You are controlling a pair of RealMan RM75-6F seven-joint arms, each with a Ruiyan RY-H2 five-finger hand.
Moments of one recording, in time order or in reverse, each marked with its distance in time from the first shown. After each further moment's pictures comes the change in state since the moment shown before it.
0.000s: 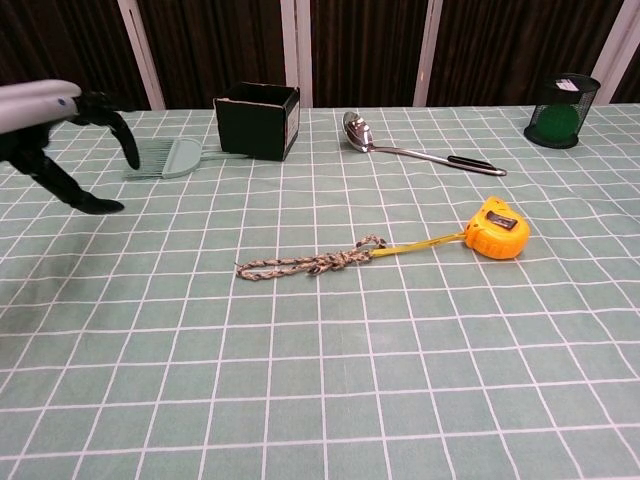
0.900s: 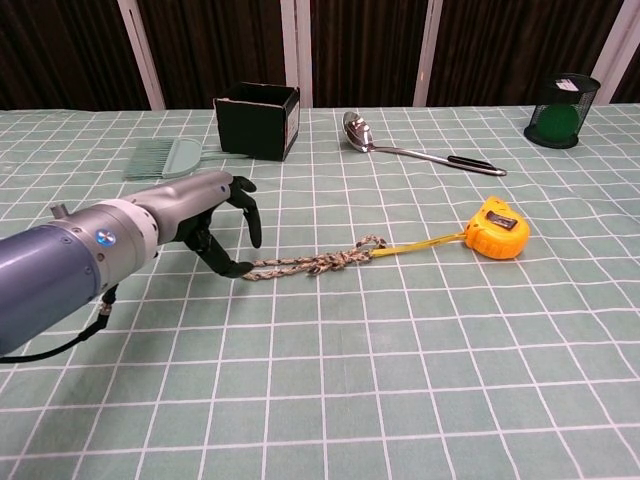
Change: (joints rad) left arm -0.186 -0.360 -0.019 0.211 -0.194 0.002 0.145; right arm 0.001 0.008 -0.002 -0.012 0.003 -0.009 0.020
